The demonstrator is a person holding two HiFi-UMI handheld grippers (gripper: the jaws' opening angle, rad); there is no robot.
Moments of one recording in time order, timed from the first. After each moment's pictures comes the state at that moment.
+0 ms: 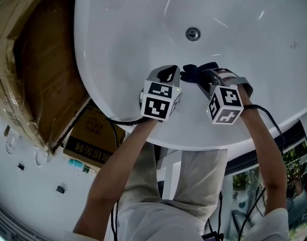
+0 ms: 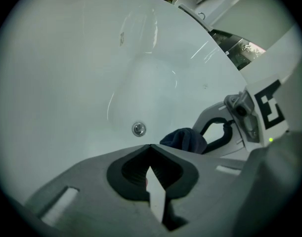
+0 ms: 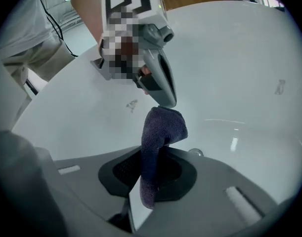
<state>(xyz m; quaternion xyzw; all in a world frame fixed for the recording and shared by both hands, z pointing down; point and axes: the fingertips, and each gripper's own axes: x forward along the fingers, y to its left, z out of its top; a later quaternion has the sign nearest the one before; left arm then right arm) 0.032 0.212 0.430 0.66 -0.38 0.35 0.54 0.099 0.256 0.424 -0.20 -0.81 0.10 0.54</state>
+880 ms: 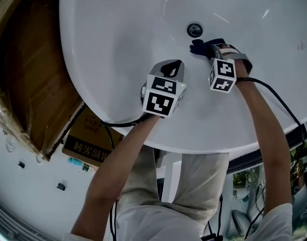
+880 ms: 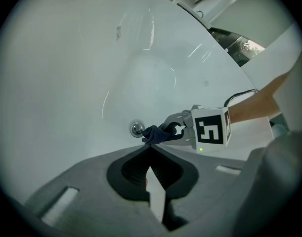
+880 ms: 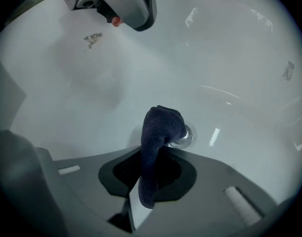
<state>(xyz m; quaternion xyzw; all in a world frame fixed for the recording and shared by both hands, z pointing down) 0.041 0.206 0.453 0.67 -0.37 0.35 0.54 0.131 0.218 0.568 -0.16 -0.77 0.01 0.61</state>
